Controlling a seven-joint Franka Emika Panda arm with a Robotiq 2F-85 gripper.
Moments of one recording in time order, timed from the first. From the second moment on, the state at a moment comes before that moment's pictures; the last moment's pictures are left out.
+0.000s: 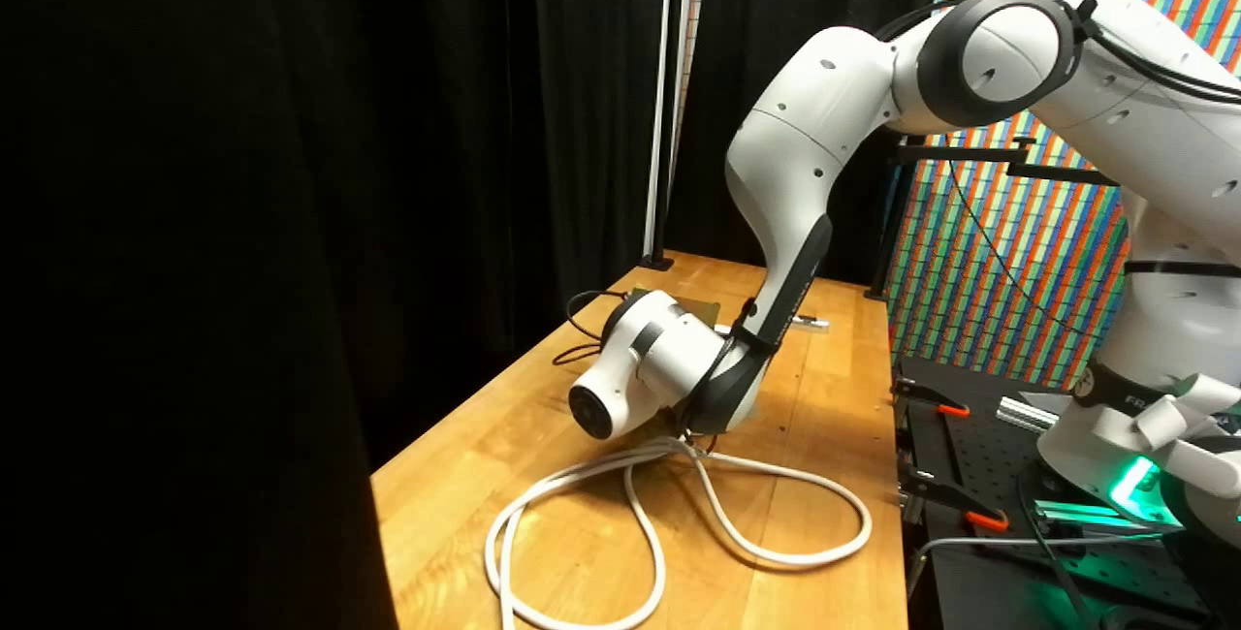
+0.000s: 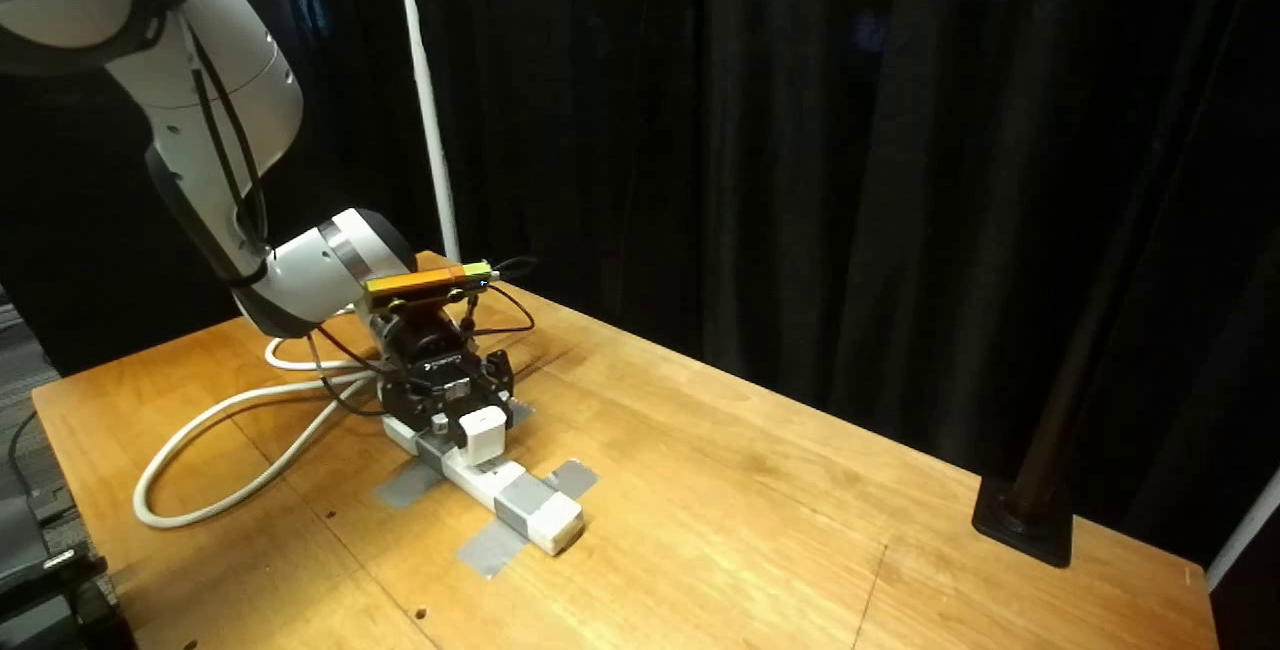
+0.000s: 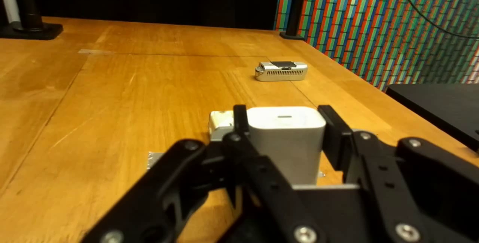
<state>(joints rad) 0.23 0.99 0.19 -1.64 -1.12 1.28 -0.47</state>
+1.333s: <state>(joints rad) 0.23 0.99 0.20 -1.65 -1.11 1.28 -0.38</state>
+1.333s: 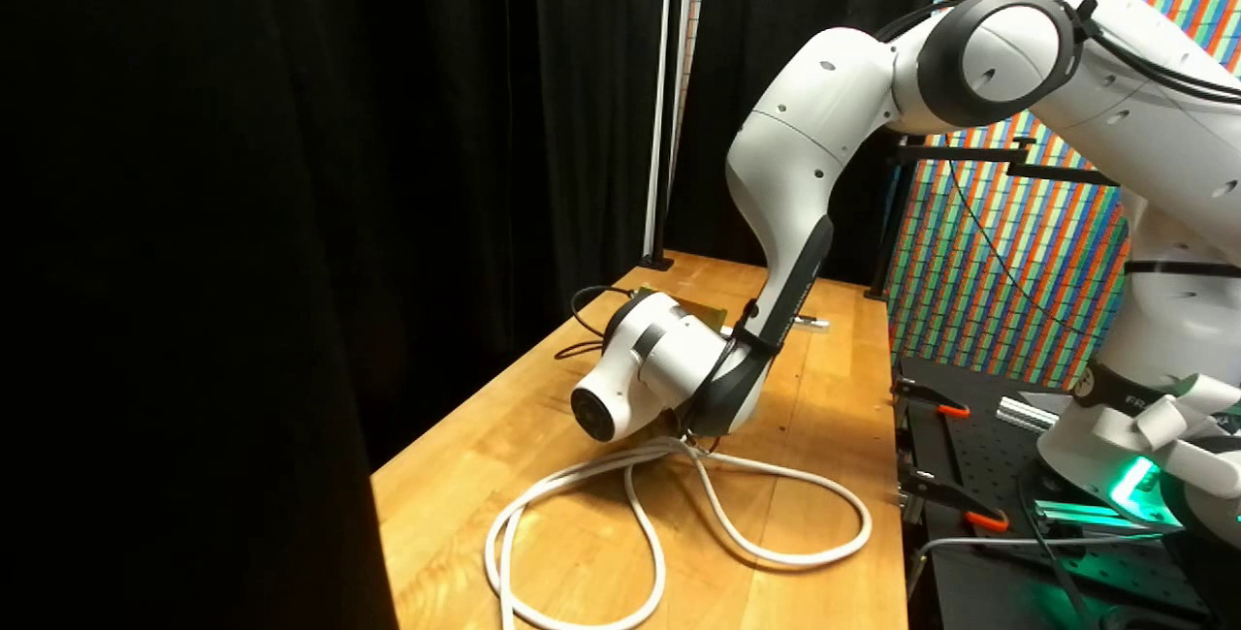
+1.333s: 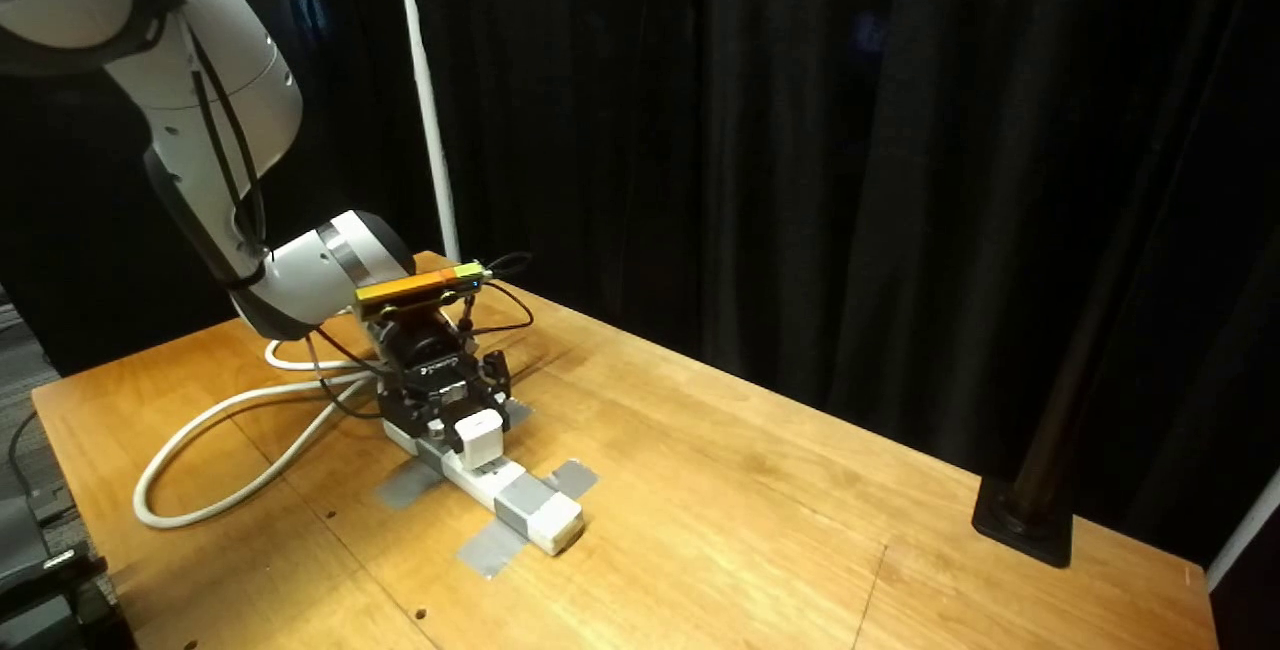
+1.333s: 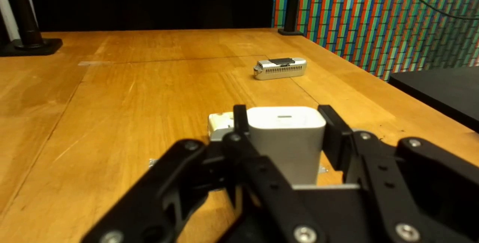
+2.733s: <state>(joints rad) 0.23 1.00 0.20 -1.65 -1.10 1.26 -0.33</state>
